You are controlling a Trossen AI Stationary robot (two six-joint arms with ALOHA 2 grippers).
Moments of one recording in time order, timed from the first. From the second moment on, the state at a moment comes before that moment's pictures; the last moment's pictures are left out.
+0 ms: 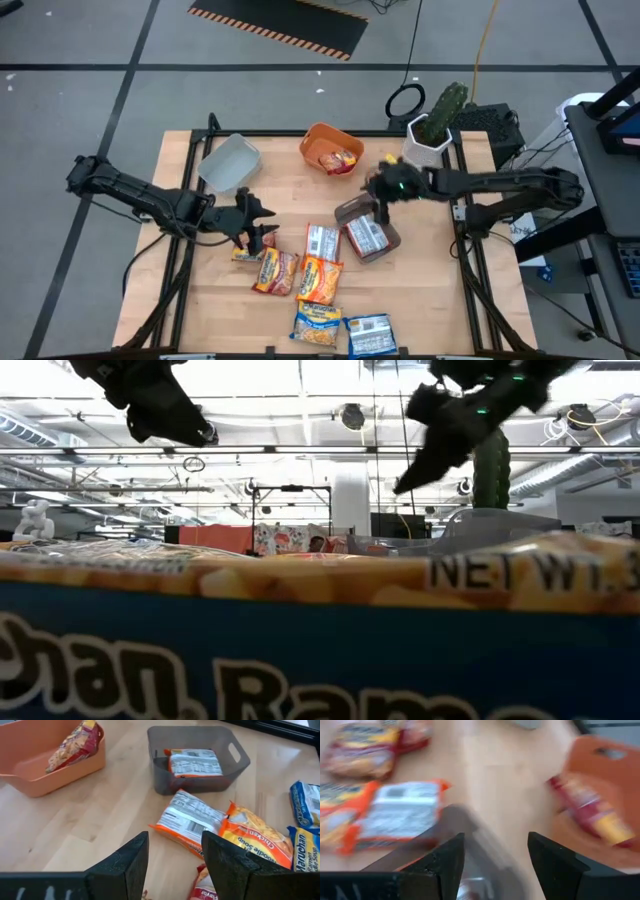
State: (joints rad) left arm -0.30 1.05 0.76 -0.39 -0.42 -0.48; right arm -0.15 1.19 0.69 -0.17 0.00 -0.03
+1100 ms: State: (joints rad) left arm -0.33 1.44 0.82 0.03 -0.13 -0.11; right arm 0.23 1.09 0.69 -0.02 0.03 0.05
